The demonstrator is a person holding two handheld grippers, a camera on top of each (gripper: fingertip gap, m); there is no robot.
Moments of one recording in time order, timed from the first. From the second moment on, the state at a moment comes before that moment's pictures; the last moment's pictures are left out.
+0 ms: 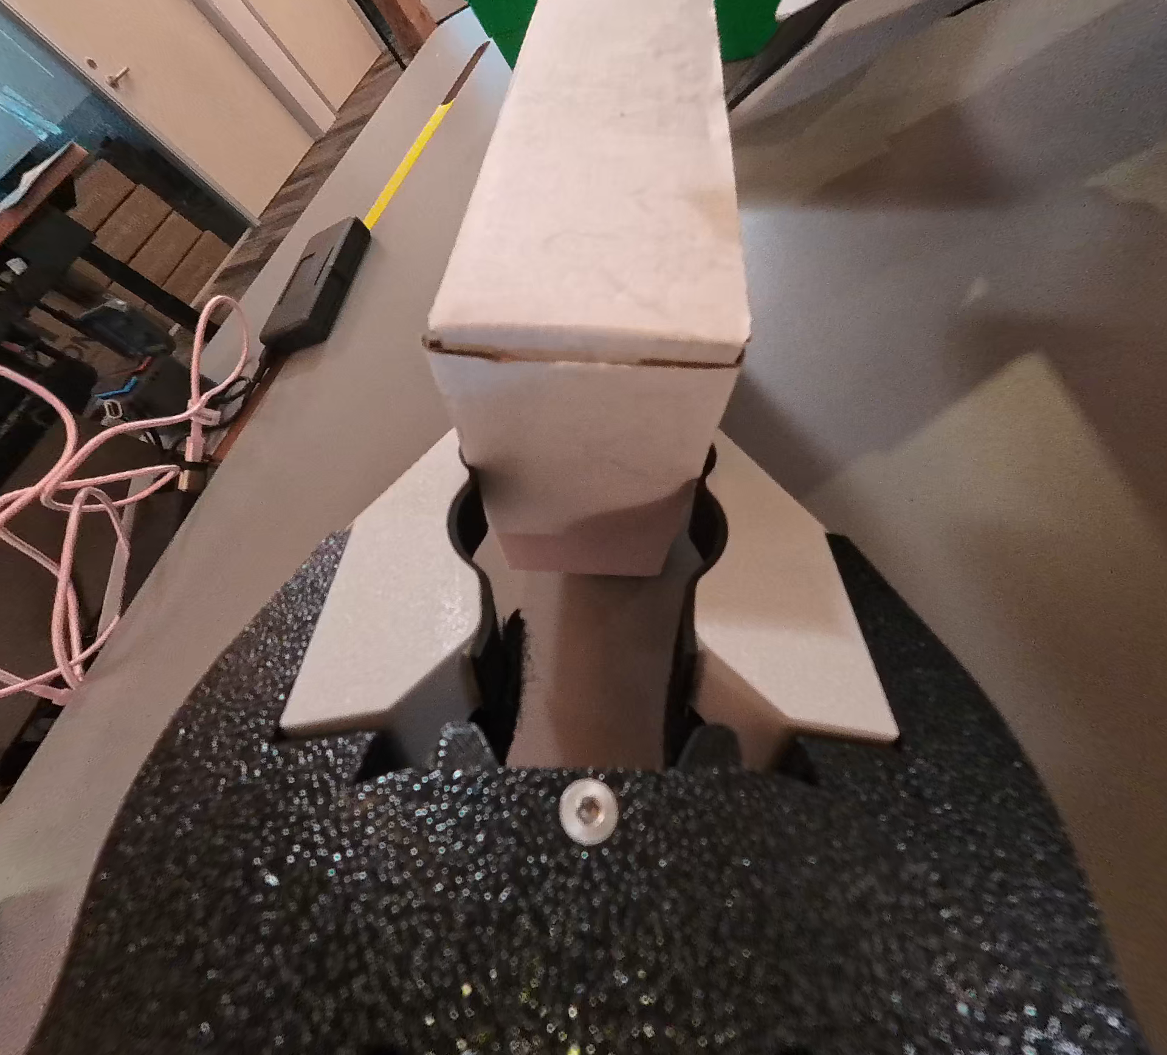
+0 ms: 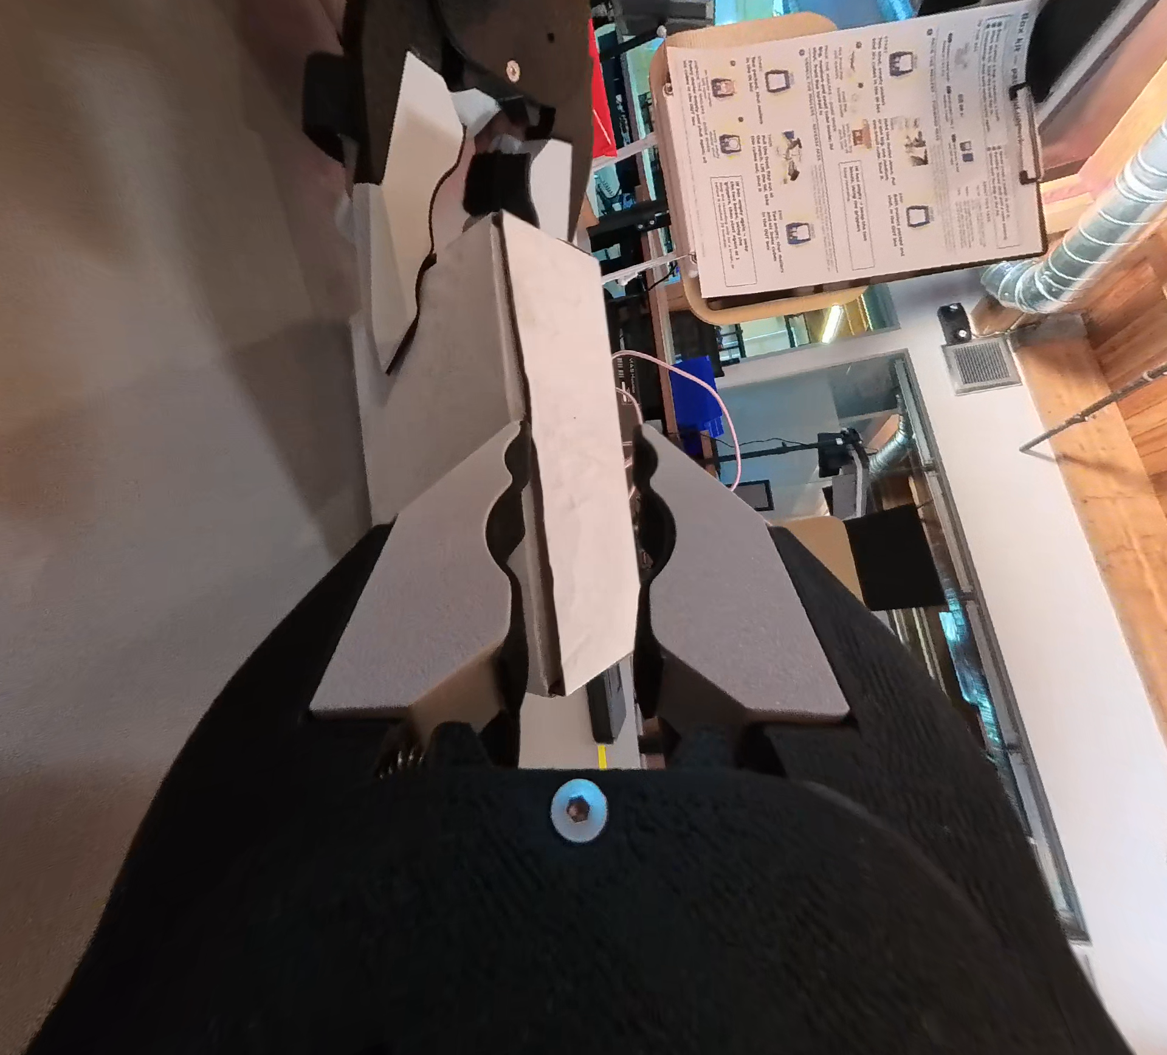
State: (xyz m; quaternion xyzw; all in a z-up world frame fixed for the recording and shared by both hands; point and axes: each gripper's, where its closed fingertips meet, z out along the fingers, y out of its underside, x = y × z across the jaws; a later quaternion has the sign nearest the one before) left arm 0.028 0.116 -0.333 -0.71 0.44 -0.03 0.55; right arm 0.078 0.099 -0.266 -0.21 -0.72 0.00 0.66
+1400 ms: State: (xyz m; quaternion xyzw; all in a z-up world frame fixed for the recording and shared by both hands) left arm 0.029 0.125 -0.289 -0.70 0.30 -0.13 0.64; right arm 0.091 0.153 -0.228 -0.31 -0.59 -0.13 0.73
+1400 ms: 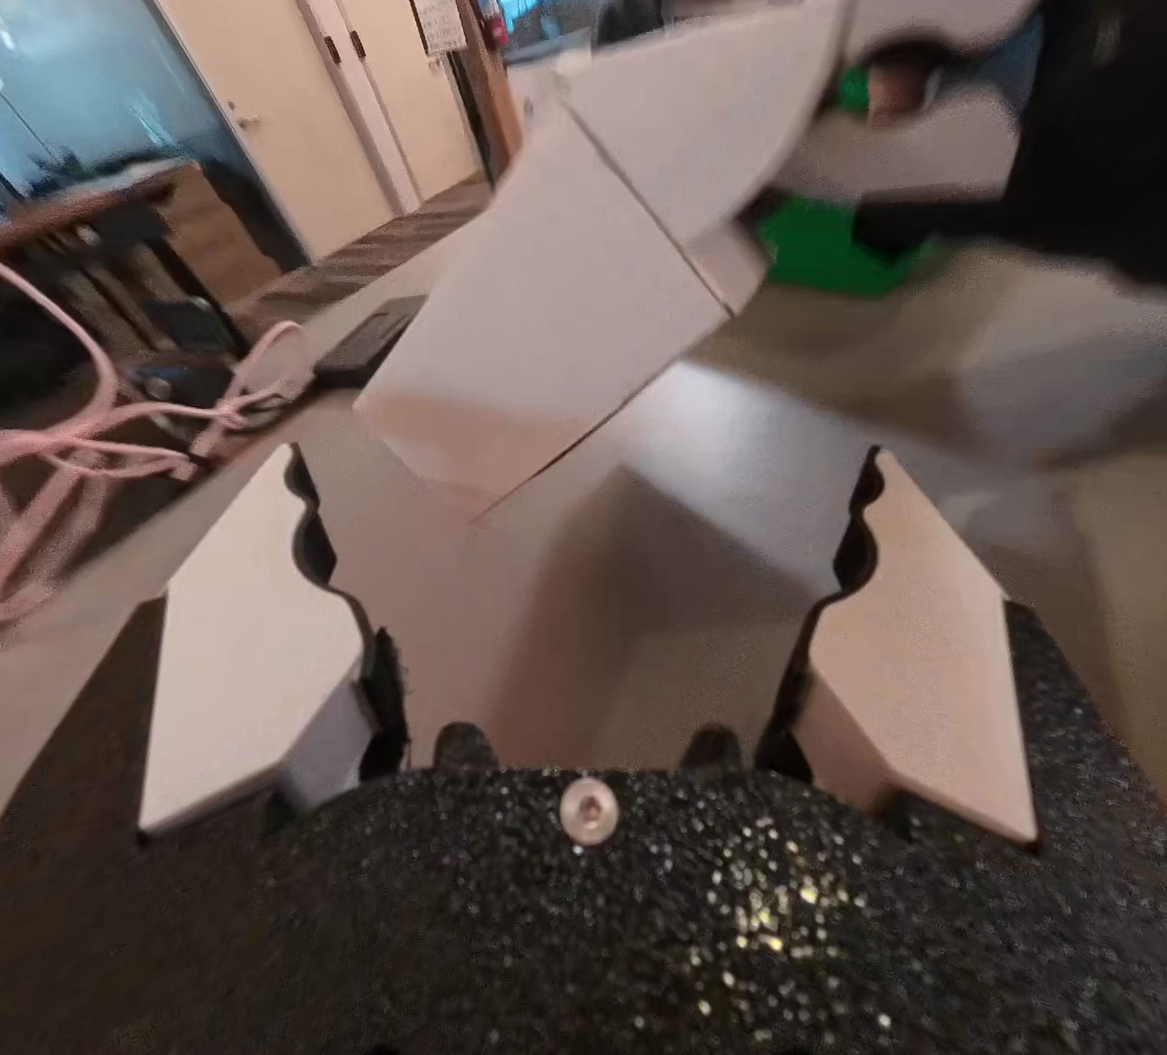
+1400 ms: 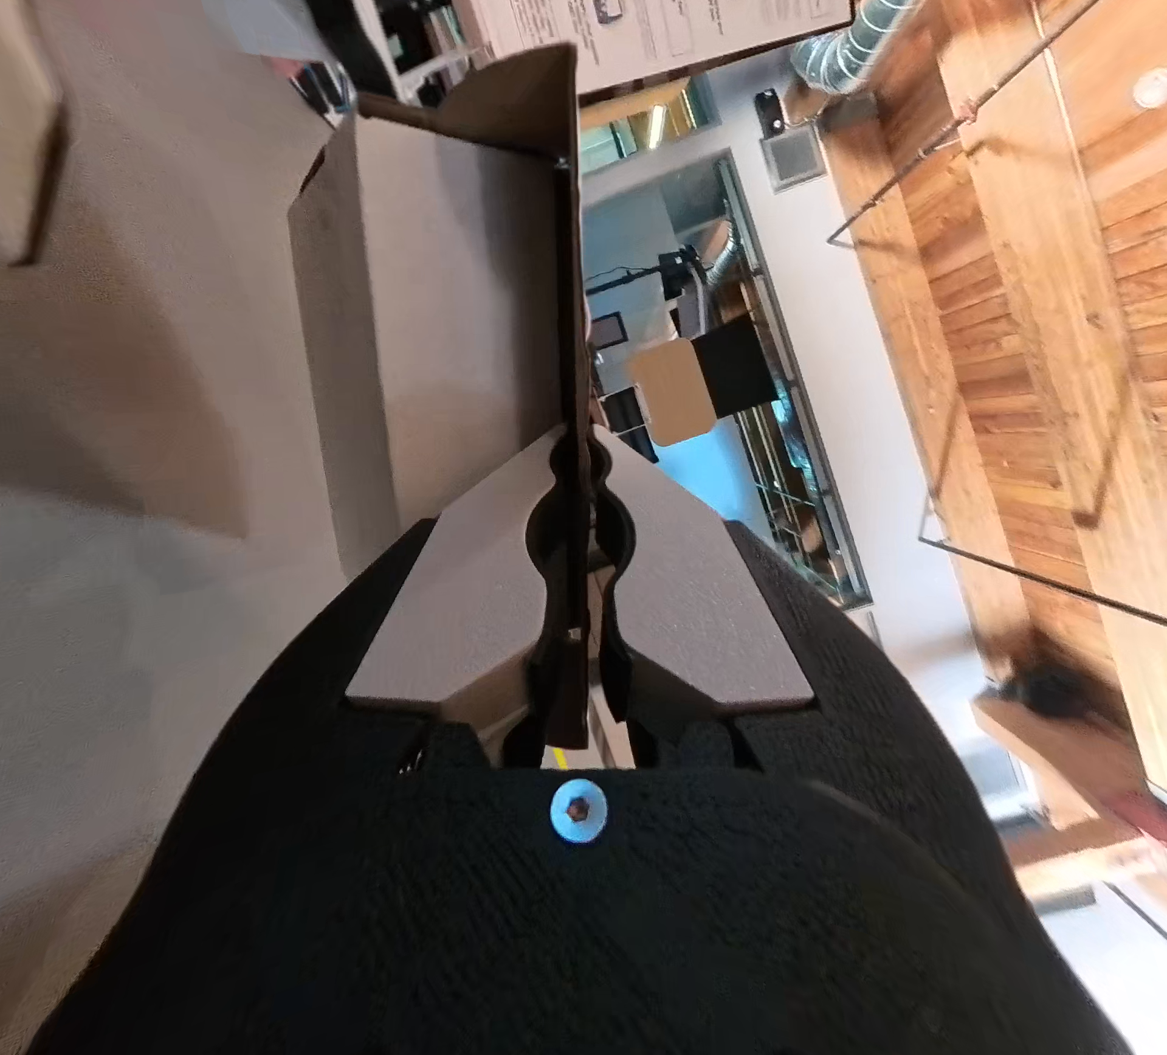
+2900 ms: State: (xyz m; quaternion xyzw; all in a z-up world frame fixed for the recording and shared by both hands) left arm 0.038 0.114 -0.320 -0.69 0.41 -0.13 0.59; right arm 0.101 0.156 -0.216 -0.39 -0.55 0.07 0.73
